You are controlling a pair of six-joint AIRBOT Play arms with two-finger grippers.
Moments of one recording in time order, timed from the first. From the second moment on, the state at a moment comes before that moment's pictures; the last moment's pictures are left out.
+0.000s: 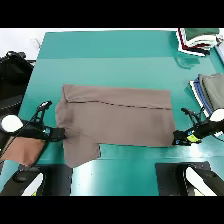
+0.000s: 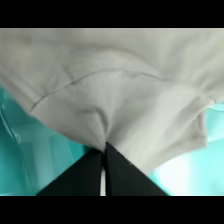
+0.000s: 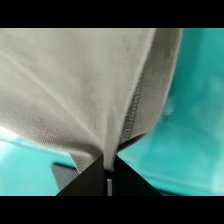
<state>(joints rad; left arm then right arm) -0.07 -0.65 0.54 1.16 -1.31 -1.57 -0.25 -0.87 0.54 -1.29 1.50 1.36</state>
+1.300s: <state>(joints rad) -0.07 -1.33 1.19 1.22 -0.99 -1.49 -0.18 -1.46 1.33 -1.21 1.35 1.41</state>
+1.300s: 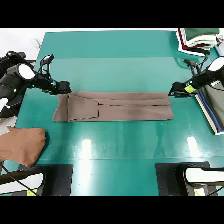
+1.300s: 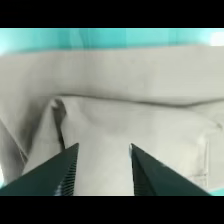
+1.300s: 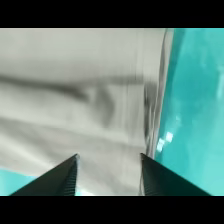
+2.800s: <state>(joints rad) -0.49 -1.81 1.51 0.91 -0.87 -1.51 -0.13 -1.35 1.47 -0.73 1.36 1.23</state>
